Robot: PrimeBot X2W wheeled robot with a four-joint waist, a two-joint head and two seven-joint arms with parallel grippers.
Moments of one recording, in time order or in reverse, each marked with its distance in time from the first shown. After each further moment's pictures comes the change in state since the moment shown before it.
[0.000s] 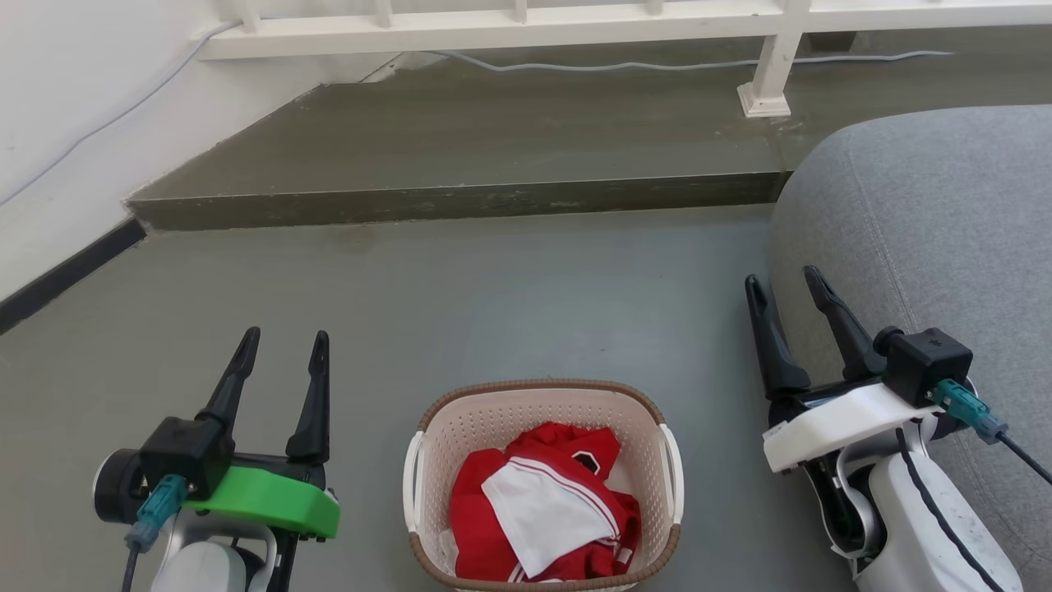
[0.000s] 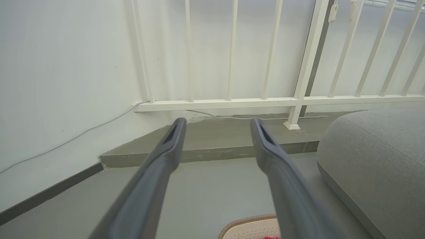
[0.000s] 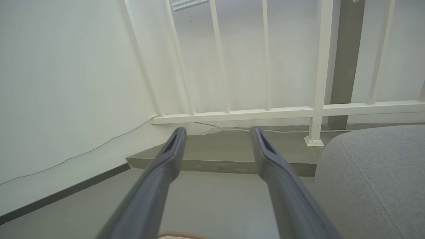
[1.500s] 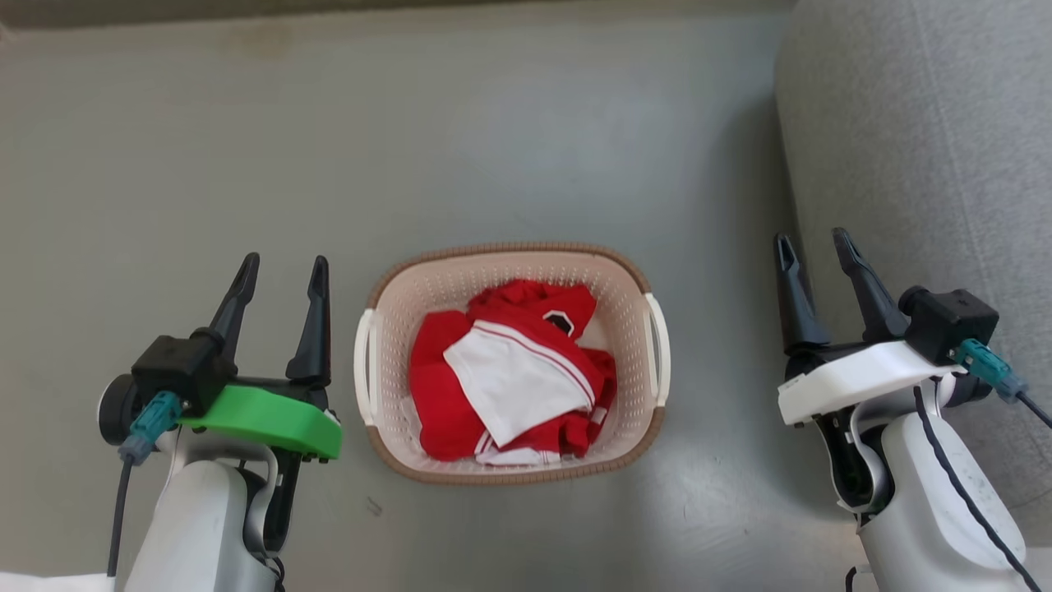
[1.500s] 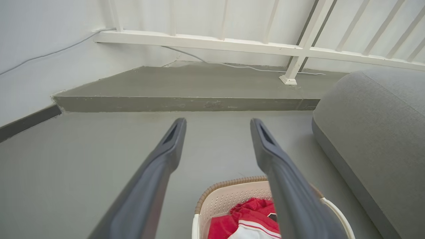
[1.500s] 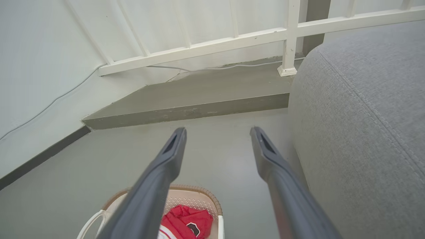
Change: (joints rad) left arm -0.180 -0.014 -0.013 0.110 -0.044 -0.014 -0.003; right arm -0.081 0.035 -0.094 0.067 -0.017 0.007 -0.001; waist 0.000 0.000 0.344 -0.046
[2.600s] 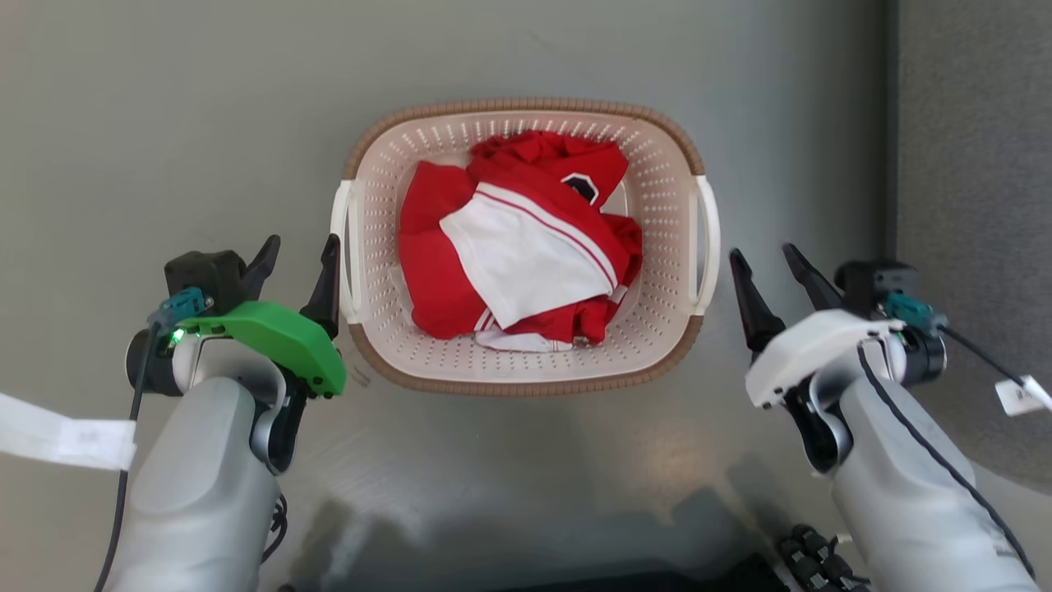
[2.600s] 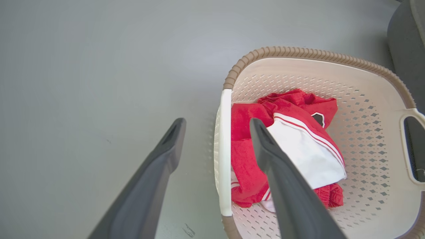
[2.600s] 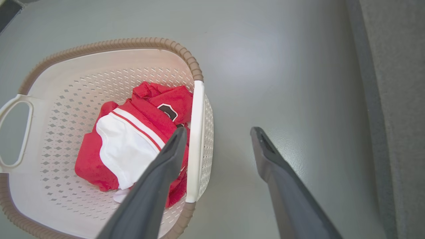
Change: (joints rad) left arm -0.327 0.016 -0.151 0.523 -0.186 0.000 0.053; right arm -0.237 0.004 0.084 0.472 0.016 0.033 -0.001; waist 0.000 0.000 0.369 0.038
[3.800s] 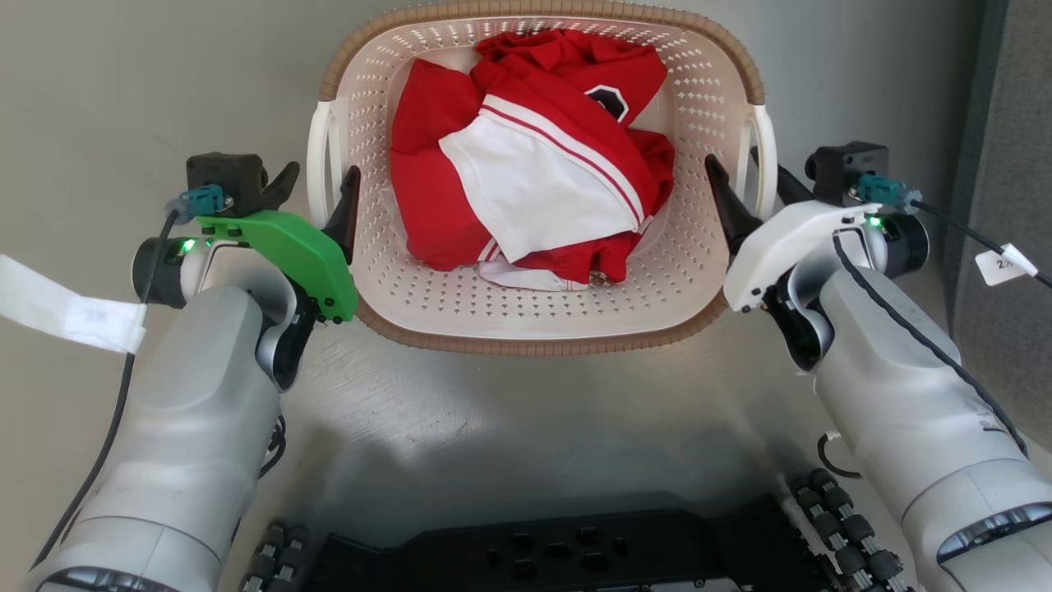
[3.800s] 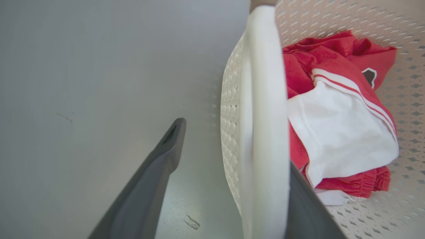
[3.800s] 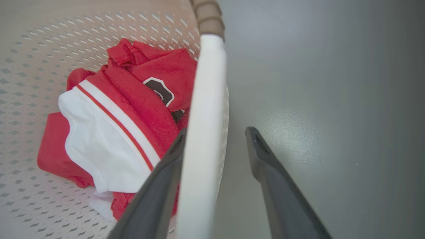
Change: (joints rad) left arm -0.253 0.007 -0.211 0.195 -0.131 -0.005 0.044; right arm -0.311 -0.002 0.149 0.257 0.067 0.016 0.000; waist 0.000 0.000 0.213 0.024
